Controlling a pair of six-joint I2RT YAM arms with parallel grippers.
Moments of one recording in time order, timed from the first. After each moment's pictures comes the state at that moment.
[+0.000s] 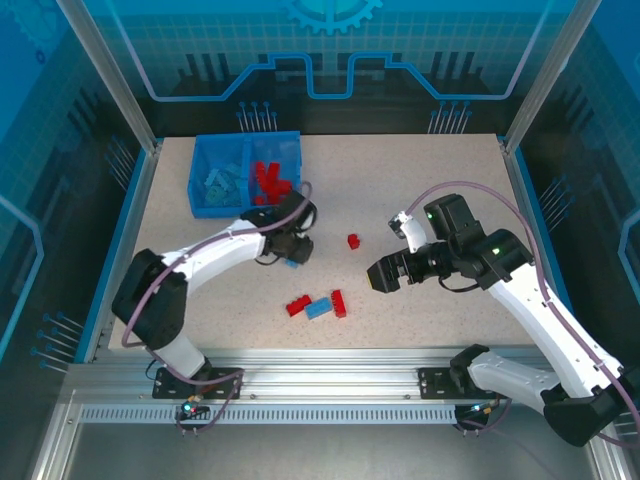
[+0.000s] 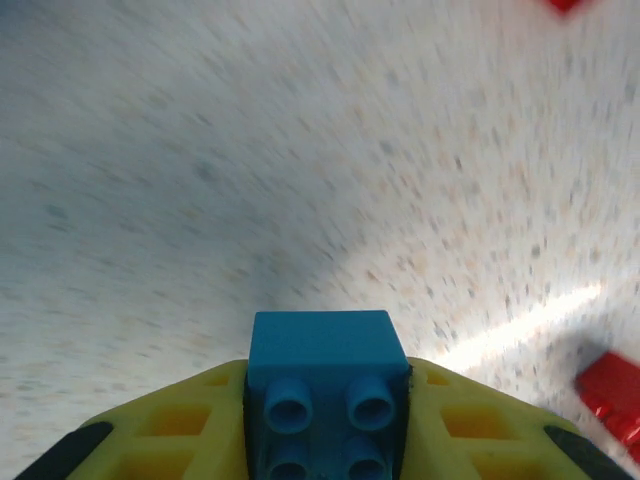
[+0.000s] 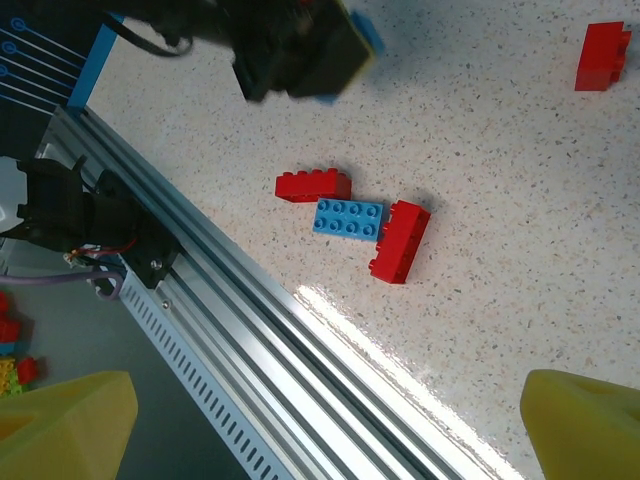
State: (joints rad) left arm -0.57 1.62 1.19 -0.67 -0.09 -0.22; right arm 0.51 1.03 1.17 -1.10 -0.48 0.20
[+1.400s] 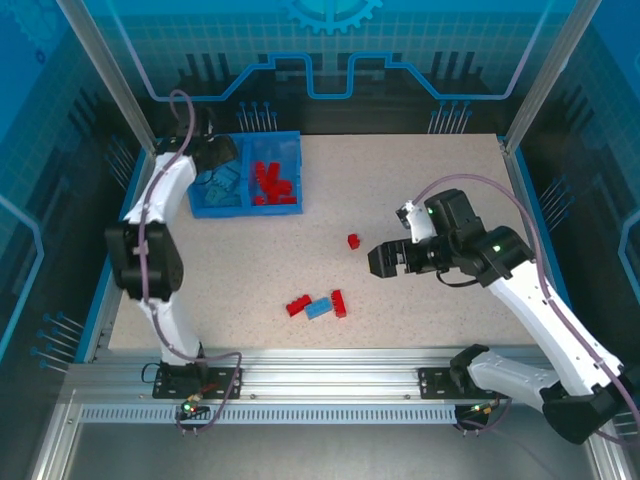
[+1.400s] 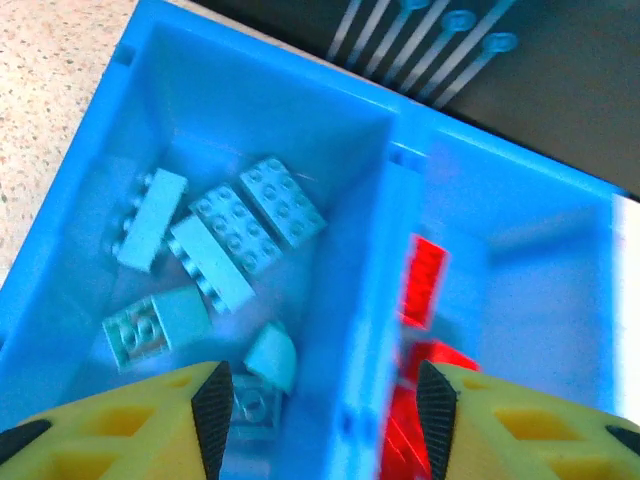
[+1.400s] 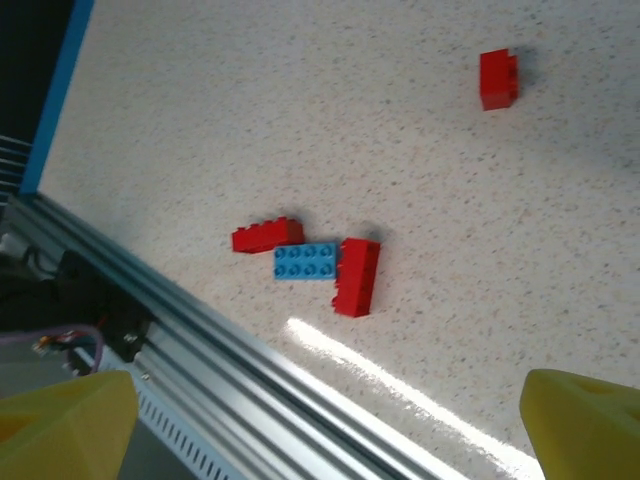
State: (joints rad) left arm 0.00 1.70 1.58 -0.59 0.06 -0.44; right arm 0.51 1.10 1.20 -1.04 -0.31 0.36
